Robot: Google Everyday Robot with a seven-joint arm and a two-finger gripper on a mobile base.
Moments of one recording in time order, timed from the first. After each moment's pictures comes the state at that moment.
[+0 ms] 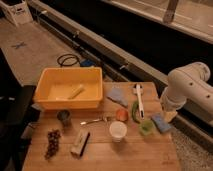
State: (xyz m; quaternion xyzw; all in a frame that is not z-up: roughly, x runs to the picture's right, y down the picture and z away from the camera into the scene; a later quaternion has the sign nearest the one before) arm 0.292 0.108 0.682 -0.28 0.02 0.03 0.96
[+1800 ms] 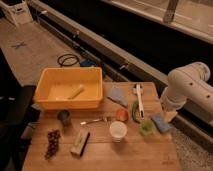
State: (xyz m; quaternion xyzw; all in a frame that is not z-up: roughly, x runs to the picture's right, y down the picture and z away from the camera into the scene) arm 0.292 0.108 0.682 -0.28 0.02 0.03 0.96
